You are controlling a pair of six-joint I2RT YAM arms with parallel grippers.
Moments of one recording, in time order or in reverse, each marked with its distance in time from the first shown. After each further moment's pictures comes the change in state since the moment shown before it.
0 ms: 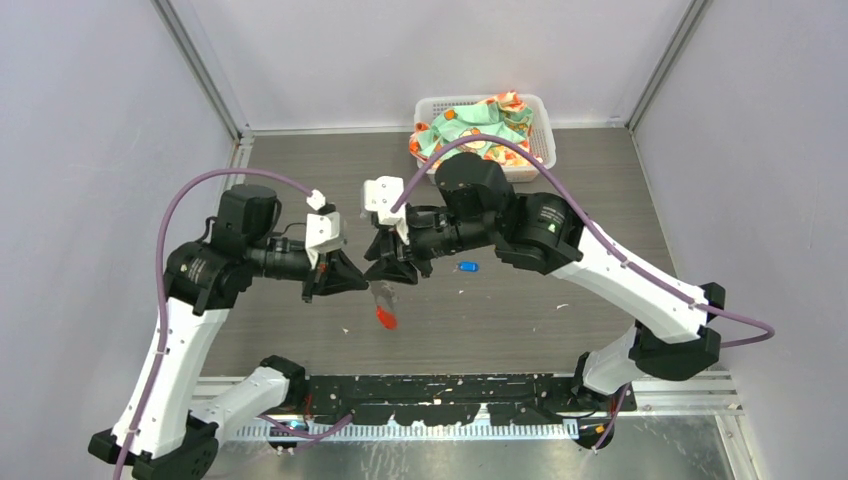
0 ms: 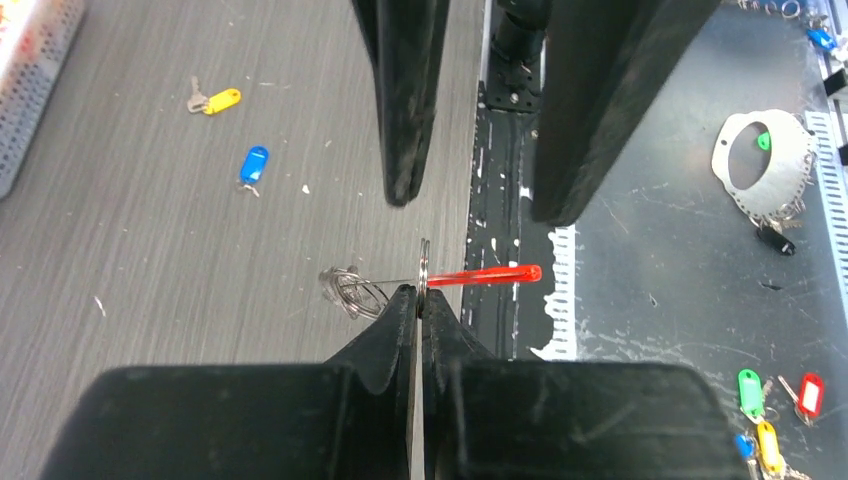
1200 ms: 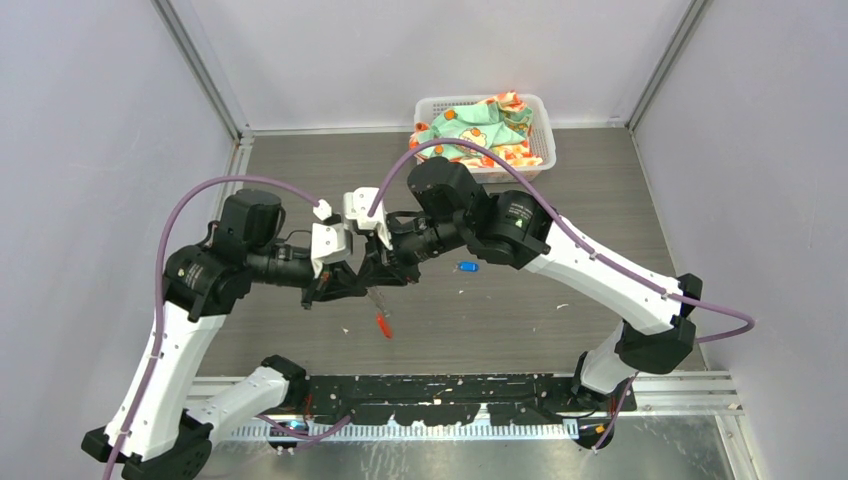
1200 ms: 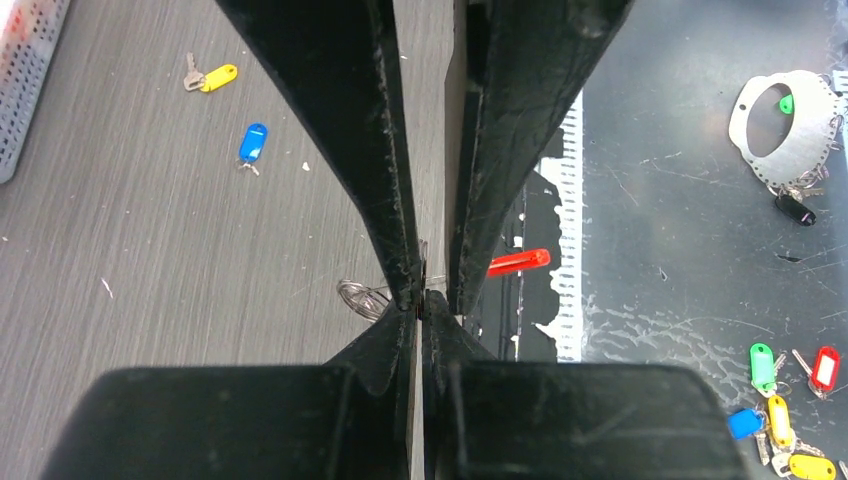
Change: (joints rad) left arm -0.085 0.000 0.016 -0.051 -0.100 0.029; right arm -0.020 0.093 0.008 -0.066 -0.110 -0.006
